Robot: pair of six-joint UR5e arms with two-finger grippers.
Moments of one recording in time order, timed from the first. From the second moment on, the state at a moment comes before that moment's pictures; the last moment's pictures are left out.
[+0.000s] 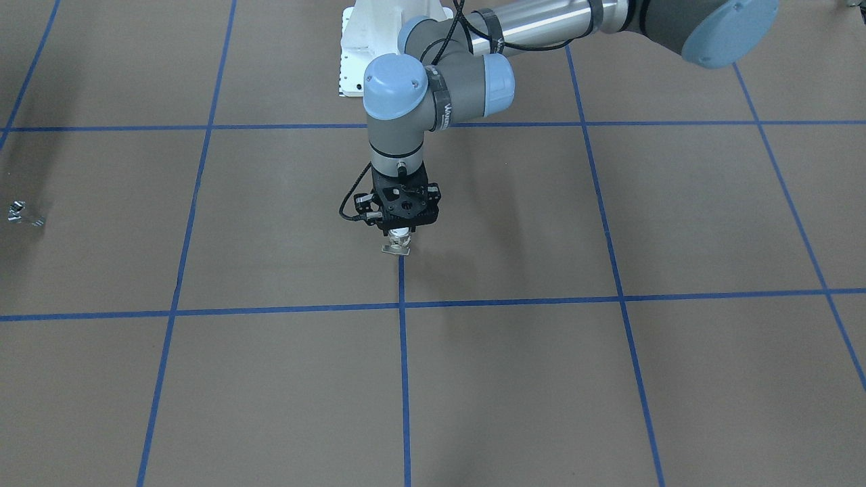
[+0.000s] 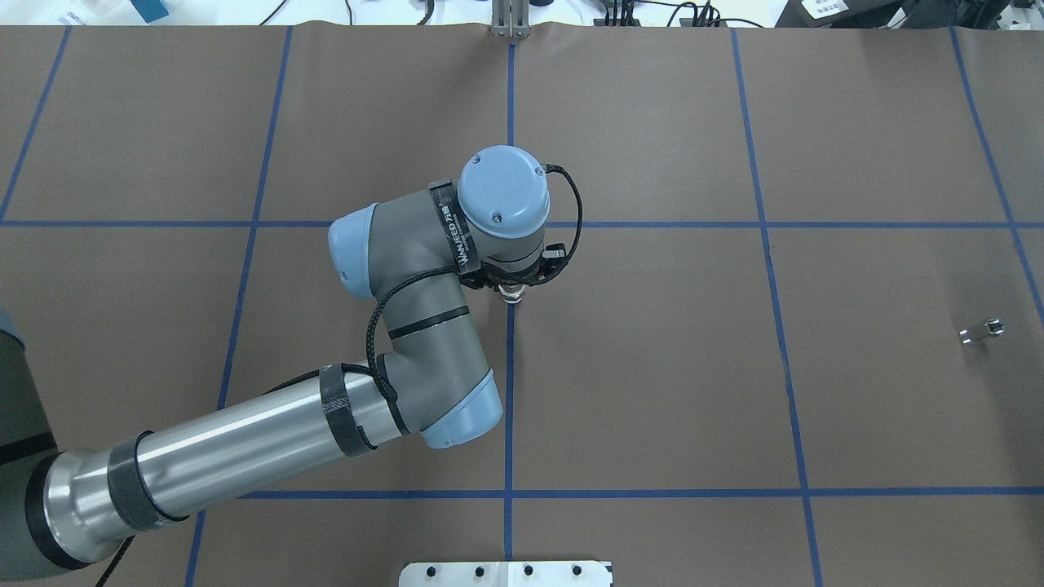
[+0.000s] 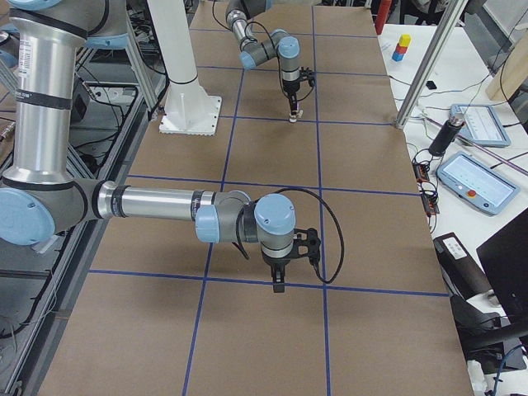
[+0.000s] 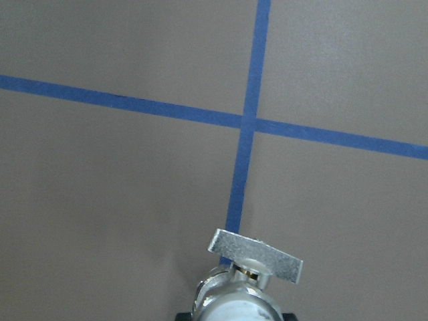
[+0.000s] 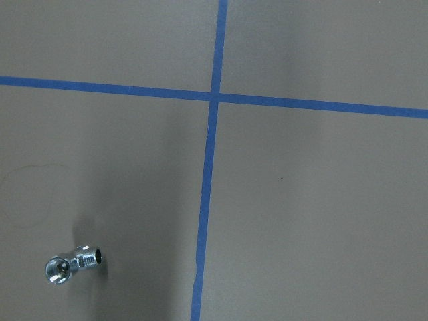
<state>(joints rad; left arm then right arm) -0.50 -2.52 -1.36 -1.63 -1.79 -1.38 1.59 -1.74 1.72 -1.48 2.35 -0.03</state>
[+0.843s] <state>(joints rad) -0.55 -2.49 -1.48 -1.58 -1.82 -1.28 1.59 -1.74 1.56 -1.16 2.37 -0.03</state>
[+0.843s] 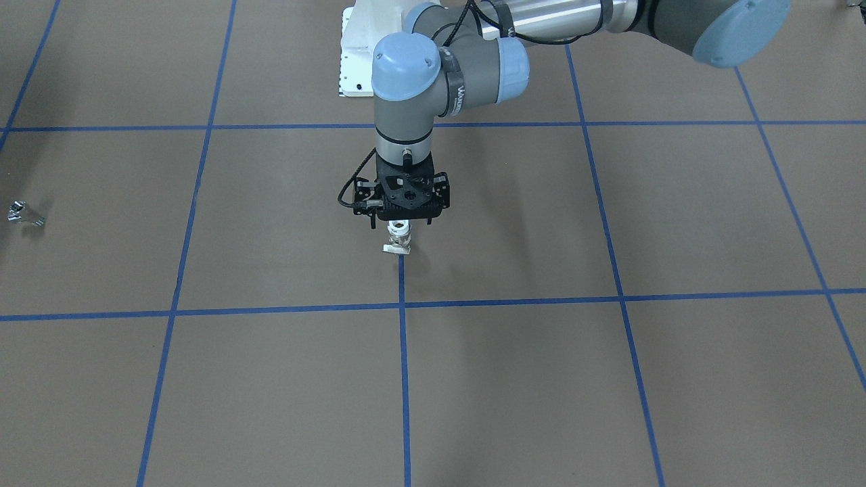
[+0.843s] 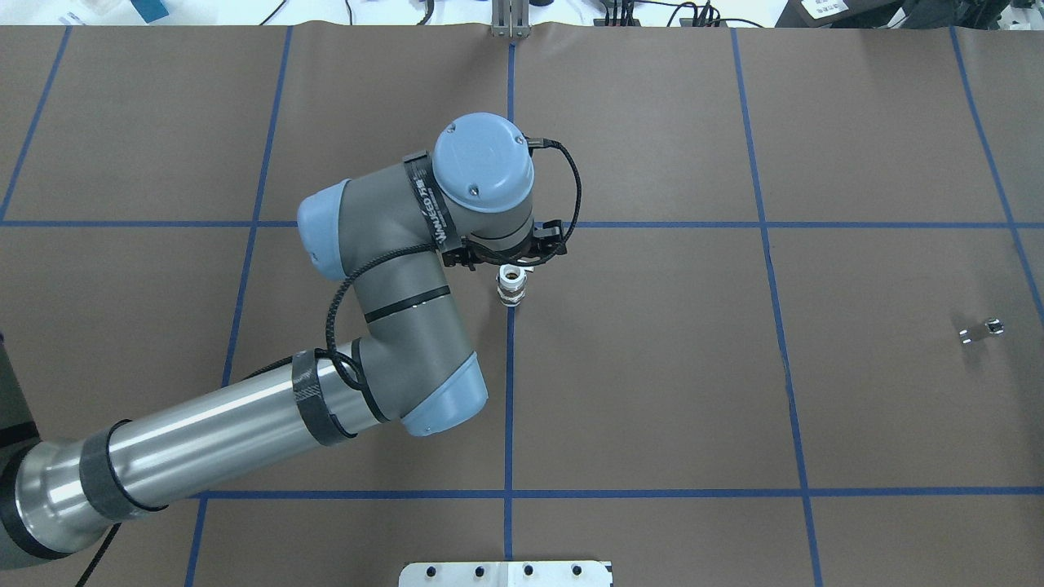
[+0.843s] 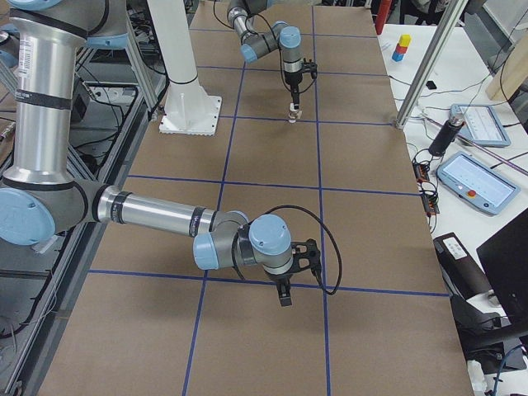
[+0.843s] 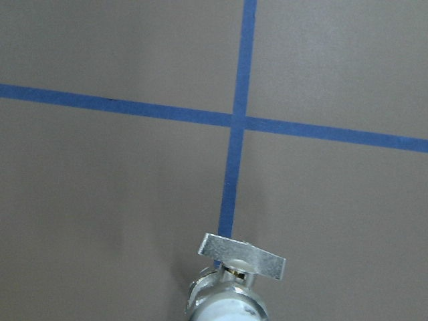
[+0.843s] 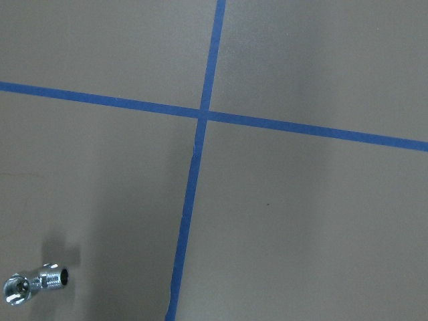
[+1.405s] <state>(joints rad) -0.72 -2.24 -1.86 -1.38 -1.91 -0.90 1.59 -1.72 1.61 -1.22 2.39 -0.02</state>
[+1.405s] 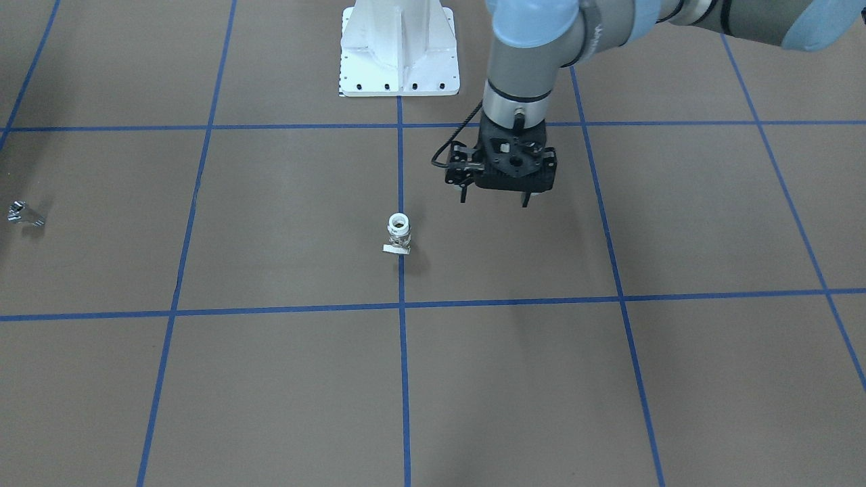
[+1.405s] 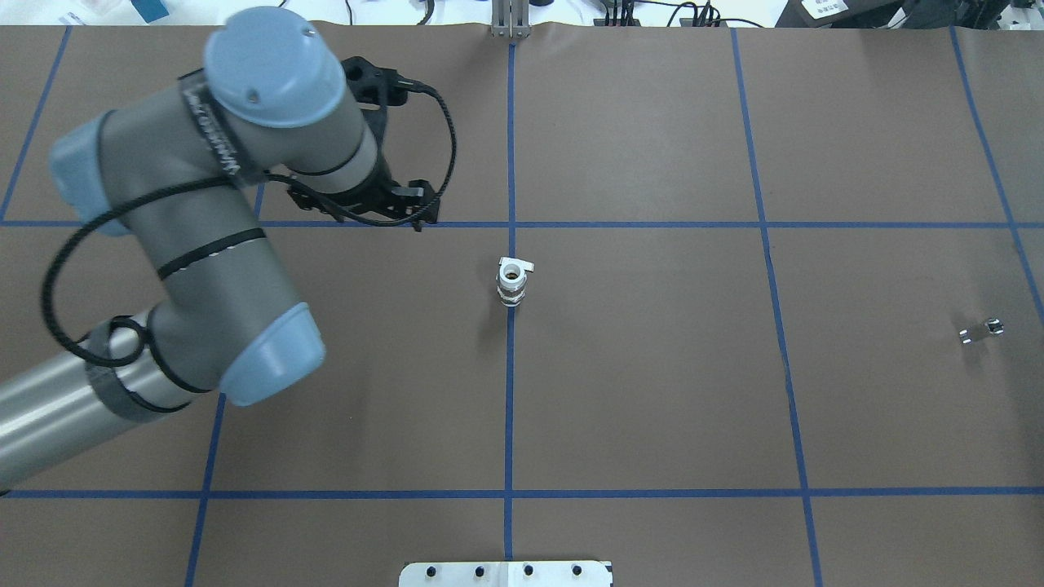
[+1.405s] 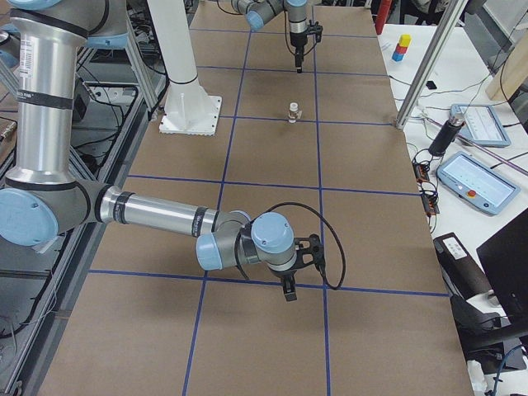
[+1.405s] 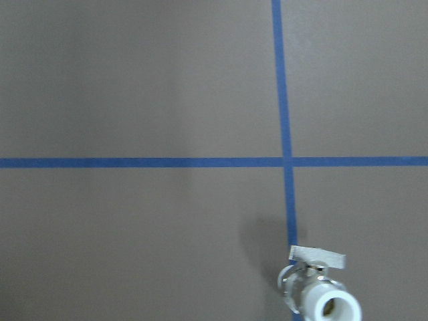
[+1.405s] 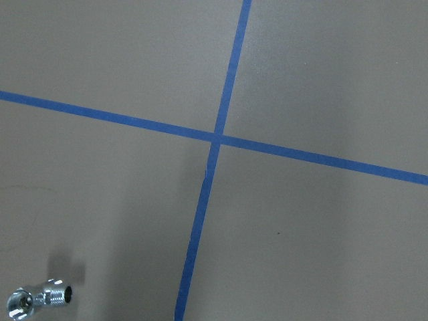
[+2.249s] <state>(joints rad) -1.30 -1.65 -2.04 -1.38 -2.19 0.05 1.49 -1.72 1.99 -1.62 2.36 0.15</state>
